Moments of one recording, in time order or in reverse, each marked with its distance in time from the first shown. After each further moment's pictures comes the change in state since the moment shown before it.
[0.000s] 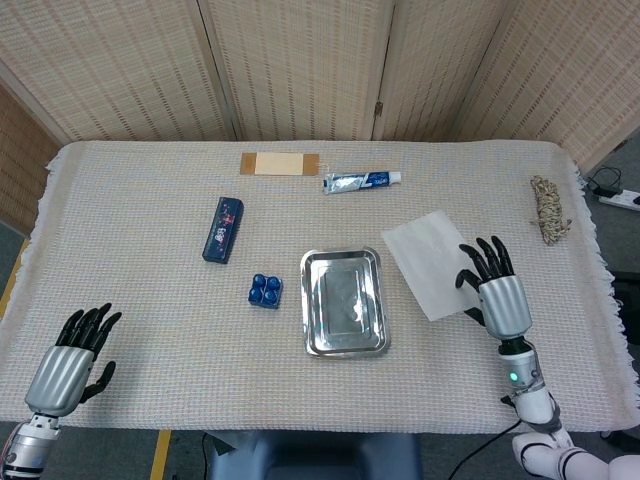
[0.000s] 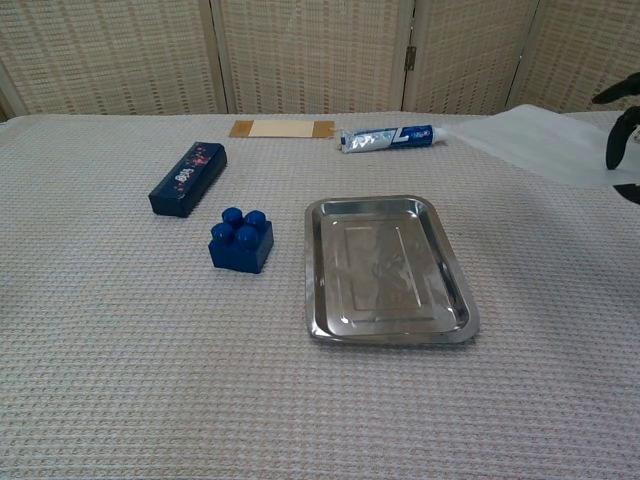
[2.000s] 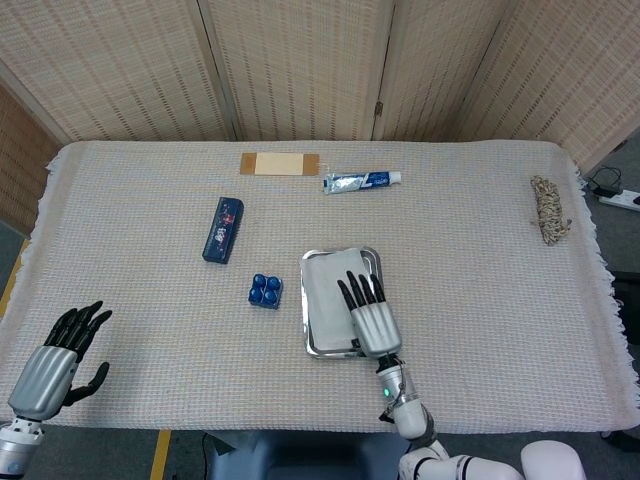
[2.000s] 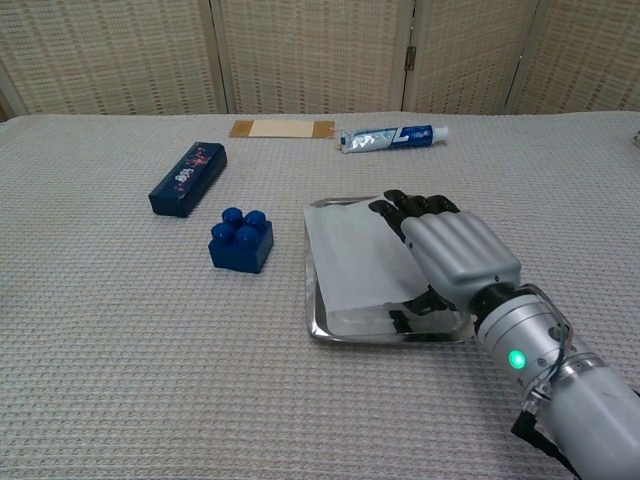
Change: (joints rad) left arm 0.000 0.072 0.014 -0.004 0.063 0.052 -0.235; right arm 0.116 -0.339 0.028 -0.295 0.267 -0.343 -0.769
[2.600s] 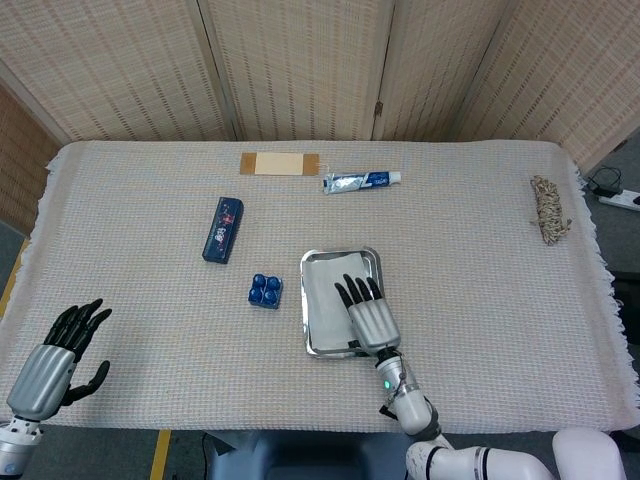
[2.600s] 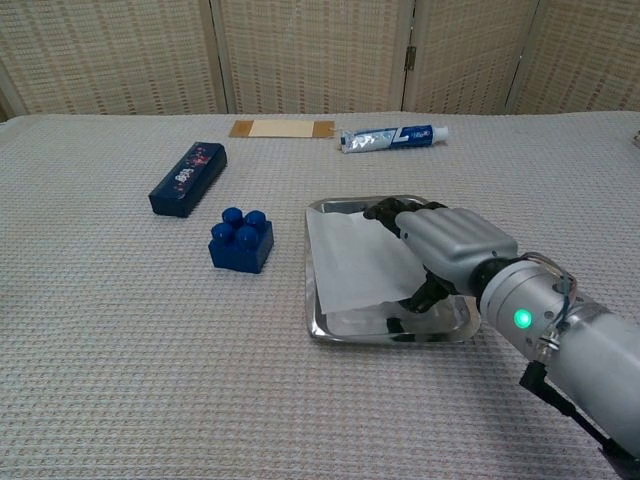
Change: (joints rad) left arm -0.001 -0.009 0.000 0.032 0.032 0.043 -0.057; right arm 0.048 0.171 0.079 -0.347 0.296 -0.153 -0.219
